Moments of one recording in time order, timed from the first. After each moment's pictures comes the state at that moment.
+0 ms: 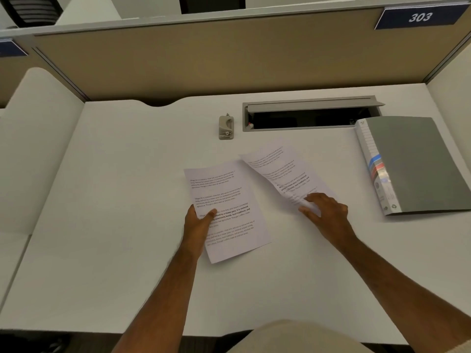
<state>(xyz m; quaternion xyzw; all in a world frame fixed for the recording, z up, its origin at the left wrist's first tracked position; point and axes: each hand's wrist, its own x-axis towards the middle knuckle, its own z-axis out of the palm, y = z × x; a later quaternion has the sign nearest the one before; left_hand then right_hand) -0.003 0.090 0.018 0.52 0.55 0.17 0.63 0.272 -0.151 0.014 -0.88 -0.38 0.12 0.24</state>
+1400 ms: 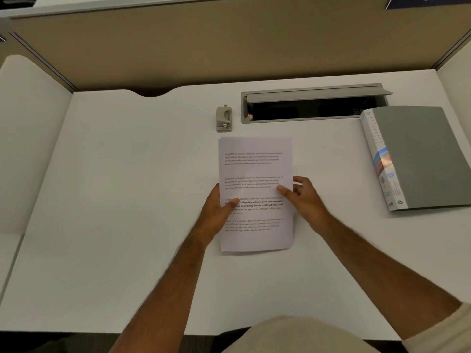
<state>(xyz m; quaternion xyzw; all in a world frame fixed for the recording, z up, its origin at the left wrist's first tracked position) 0.046 0.085 0.057 0.62 0.44 0.07 0.65 0.254 -0.073 0.028 -0.75 -0.11 0.42 0.50</state>
